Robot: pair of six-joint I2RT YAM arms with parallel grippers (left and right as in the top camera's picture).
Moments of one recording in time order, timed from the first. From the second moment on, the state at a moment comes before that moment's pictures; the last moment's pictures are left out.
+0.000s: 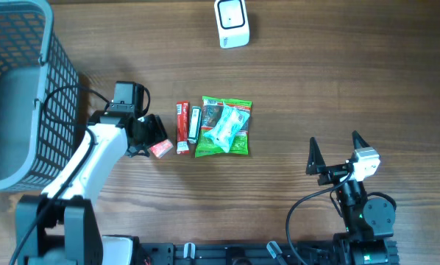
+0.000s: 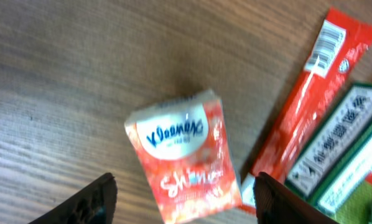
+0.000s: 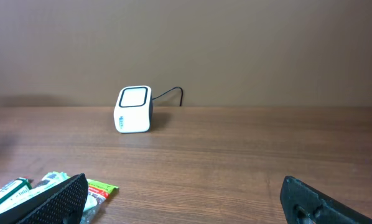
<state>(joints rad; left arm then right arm) -0.10 1.53 0.90 -0.70 0.06 -0.54 0.08 0.01 0.01 0.00 -0.08 0.07</state>
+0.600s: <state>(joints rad) -0.14 1.14 0.98 -1.04 -0.15 -0.63 0.08 0.01 0.01 0.00 -0.08 0.07</state>
